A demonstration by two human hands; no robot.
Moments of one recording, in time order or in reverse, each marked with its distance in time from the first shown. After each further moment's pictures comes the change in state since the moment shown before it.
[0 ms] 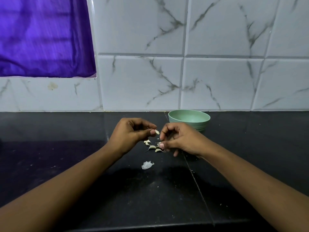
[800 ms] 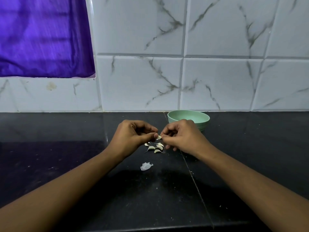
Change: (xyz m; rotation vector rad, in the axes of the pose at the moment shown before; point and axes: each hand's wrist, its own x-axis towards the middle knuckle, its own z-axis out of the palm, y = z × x) left_hand -0.005 0.005 0.008 0.078 0.013 0.038; right_hand -0.001 -0.007 0.003 -0.280 0.239 -0.094
